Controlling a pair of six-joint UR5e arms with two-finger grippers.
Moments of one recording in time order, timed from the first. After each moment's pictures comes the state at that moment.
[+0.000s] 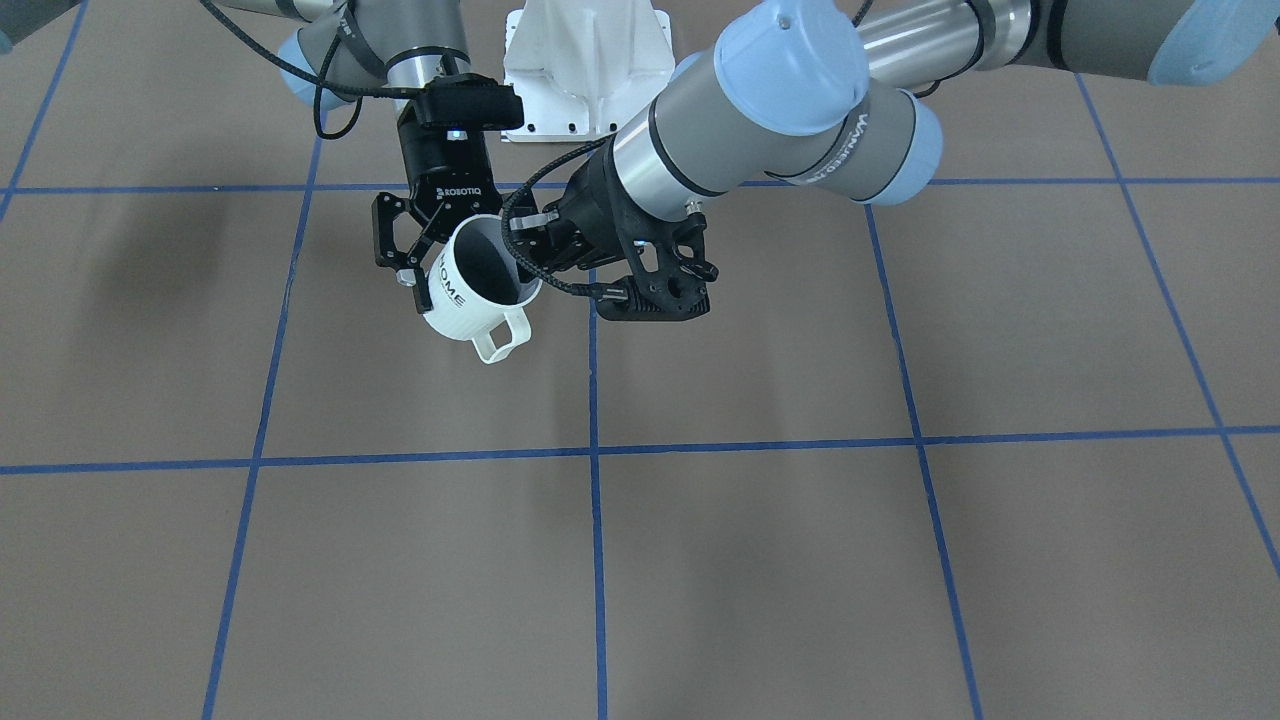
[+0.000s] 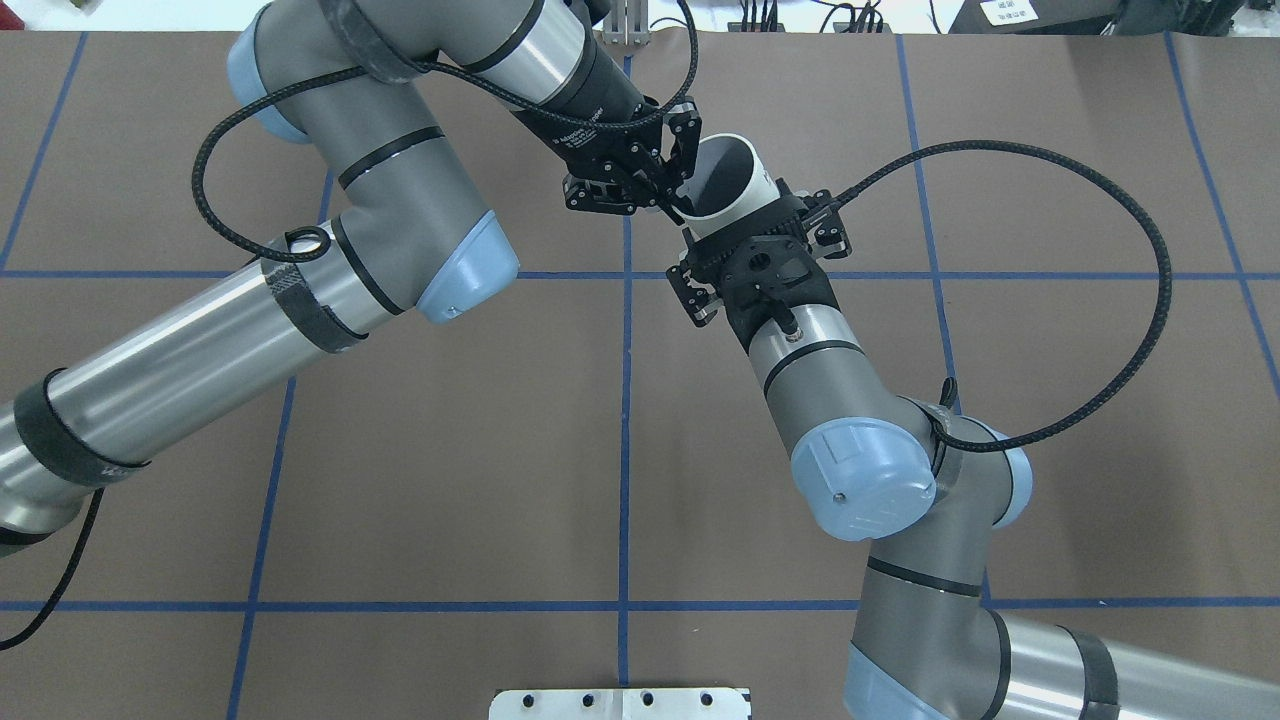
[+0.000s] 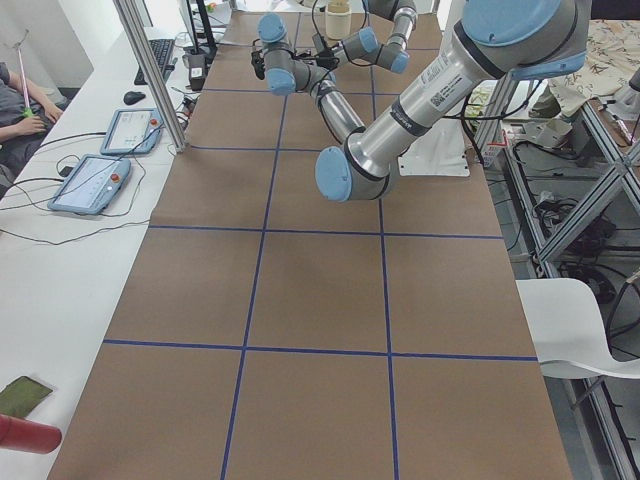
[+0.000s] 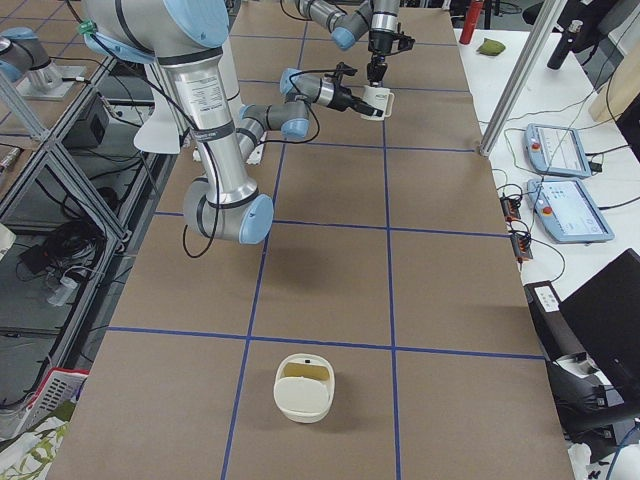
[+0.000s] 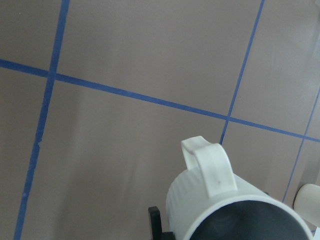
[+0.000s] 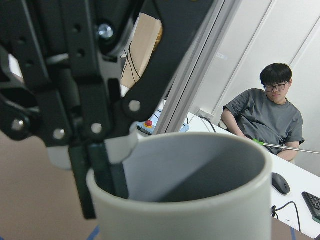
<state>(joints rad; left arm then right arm) -0.79 -2.52 -1.41 -2.10 -2.42 -1.64 0.36 -1.11 1.84 -0.99 0.78 0.56</state>
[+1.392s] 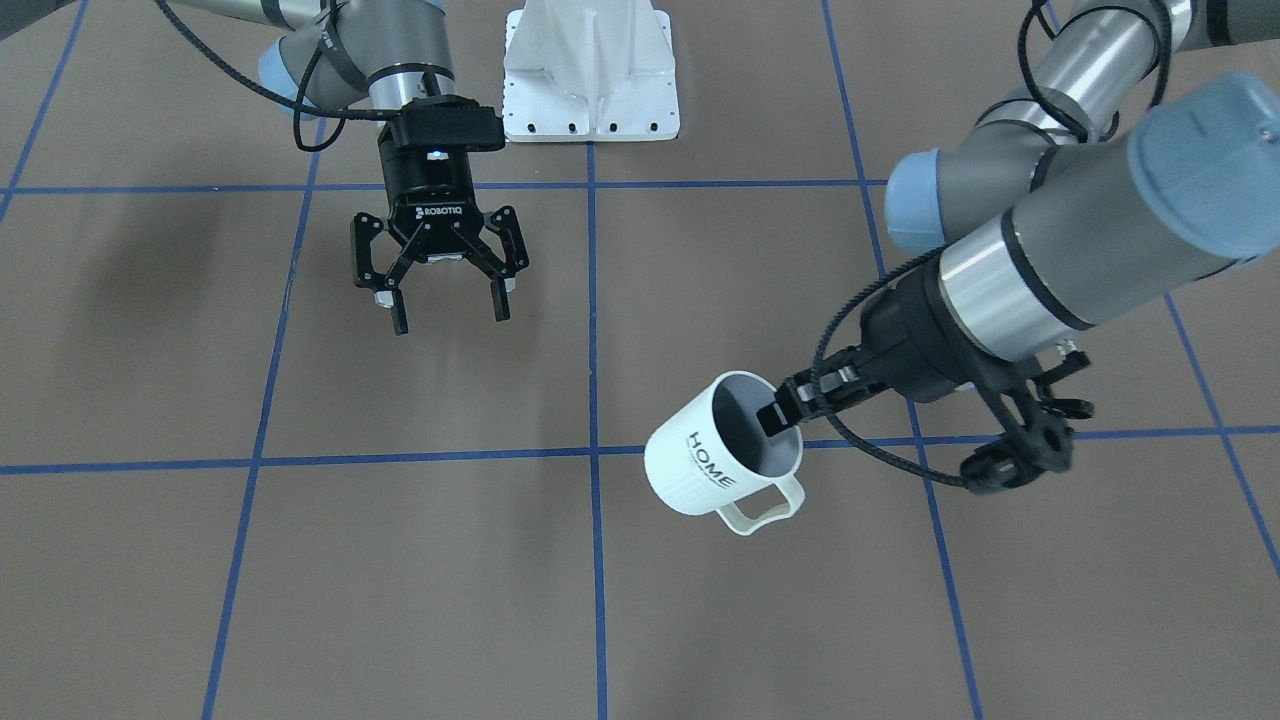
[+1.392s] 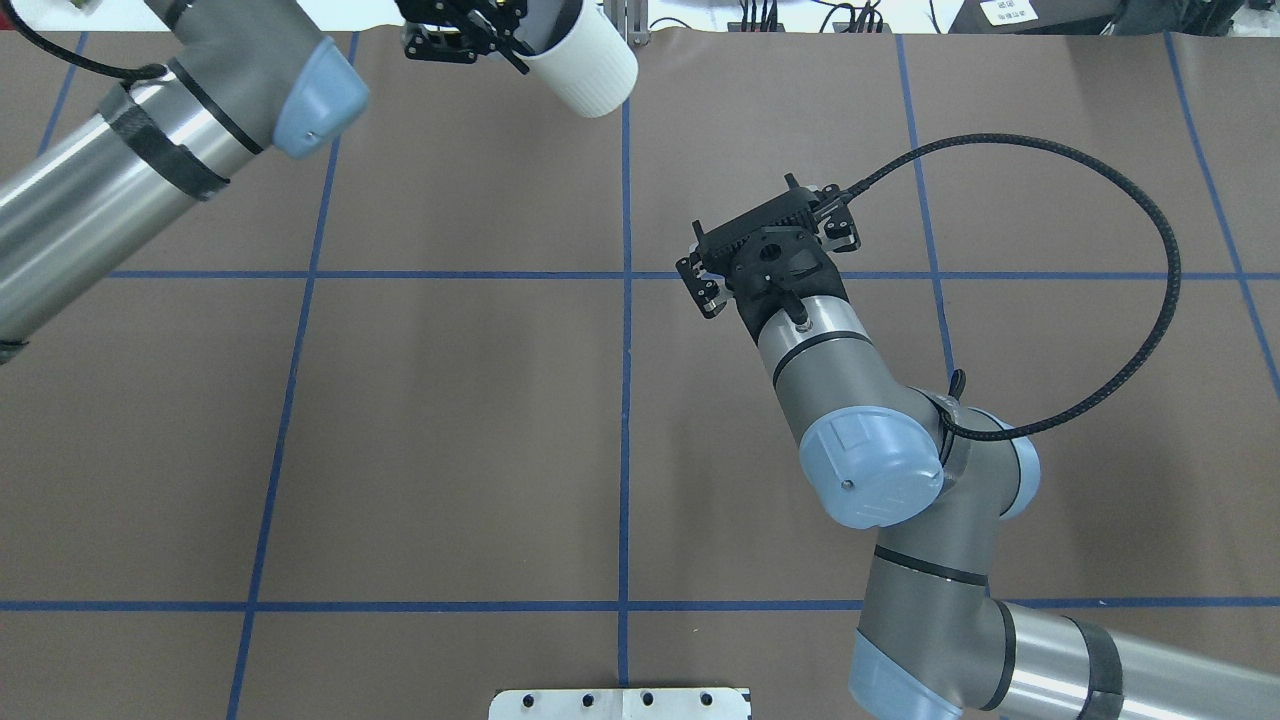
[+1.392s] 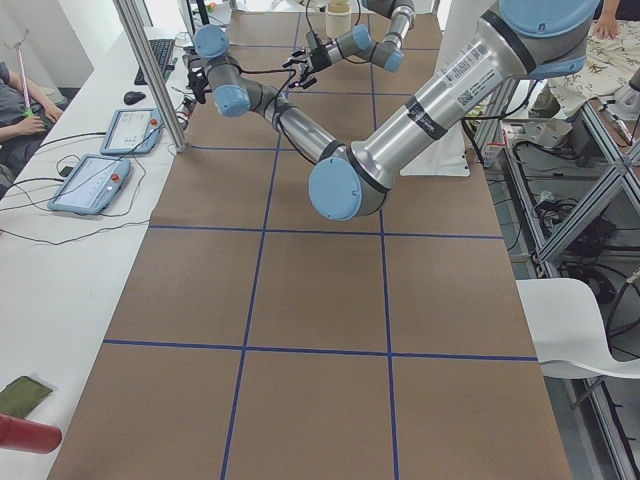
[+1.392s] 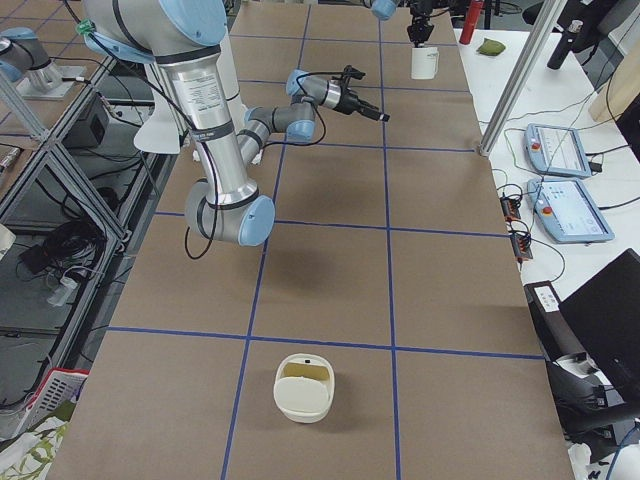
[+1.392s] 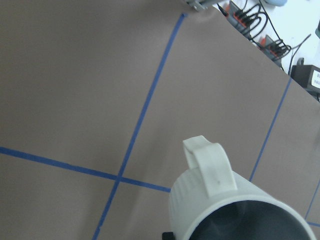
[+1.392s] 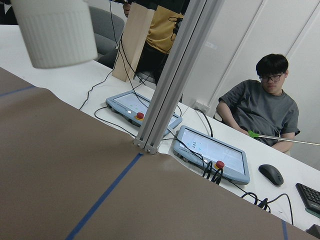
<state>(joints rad) -1.11 -2.41 -1.32 -2.09 -2.52 -1.54 0.44 -1.12 1.83 -1.01 0.88 0.58</state>
